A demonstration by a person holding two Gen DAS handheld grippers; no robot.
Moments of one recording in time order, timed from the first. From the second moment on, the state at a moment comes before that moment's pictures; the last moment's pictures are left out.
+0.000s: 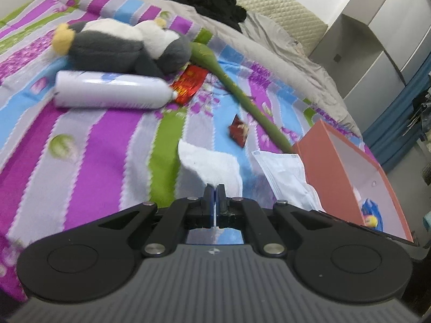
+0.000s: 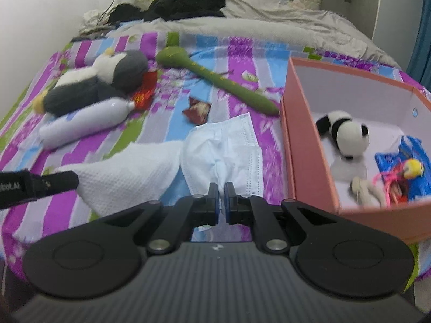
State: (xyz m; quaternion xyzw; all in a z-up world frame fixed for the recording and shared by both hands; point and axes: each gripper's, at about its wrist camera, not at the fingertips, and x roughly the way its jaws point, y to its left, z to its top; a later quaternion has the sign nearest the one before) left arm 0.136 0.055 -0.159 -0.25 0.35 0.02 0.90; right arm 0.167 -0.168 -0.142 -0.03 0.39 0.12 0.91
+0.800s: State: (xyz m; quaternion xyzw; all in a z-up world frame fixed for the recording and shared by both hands) left arm 0.154 0.065 -0.181 -0.14 0.46 -0.01 0.88; right arm 0.167 -0.164 -0.175 -0.01 0.45 0.13 0.88
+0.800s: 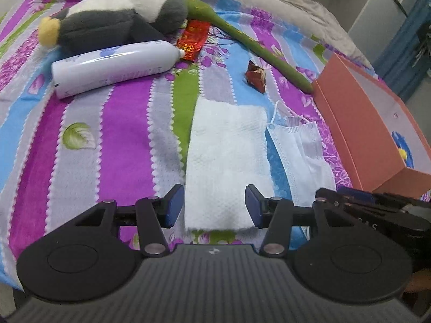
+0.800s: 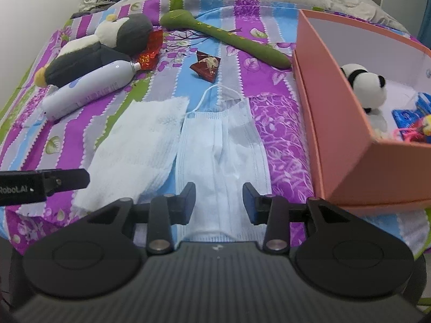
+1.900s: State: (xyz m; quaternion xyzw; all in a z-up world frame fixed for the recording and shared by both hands) left arm 0.216 0.012 -0.225 -0.04 0.50 -0.05 0.86; right arm 0.177 -0.170 -0.202 -0.06 0.45 0.12 0.88
